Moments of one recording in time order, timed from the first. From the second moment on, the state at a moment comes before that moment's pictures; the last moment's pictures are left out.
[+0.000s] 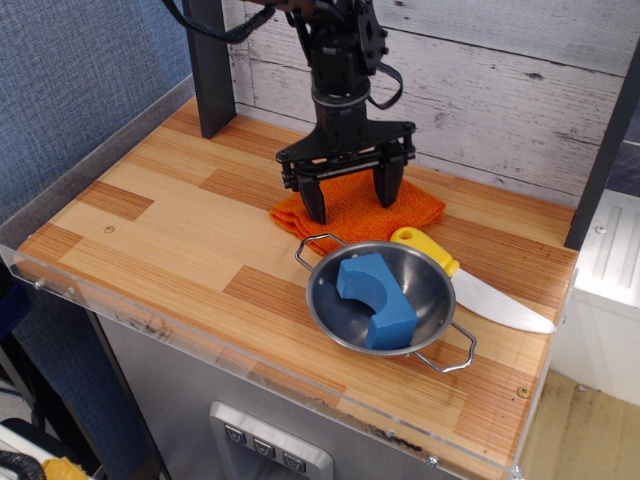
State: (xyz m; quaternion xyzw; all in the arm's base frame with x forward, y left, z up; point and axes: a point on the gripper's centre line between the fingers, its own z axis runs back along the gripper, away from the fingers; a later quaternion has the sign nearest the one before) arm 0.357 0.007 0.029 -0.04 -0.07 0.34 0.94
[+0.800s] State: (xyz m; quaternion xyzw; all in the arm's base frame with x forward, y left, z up) arm 0.357 0.019 0.110 -0.04 -0.15 0.37 0.92
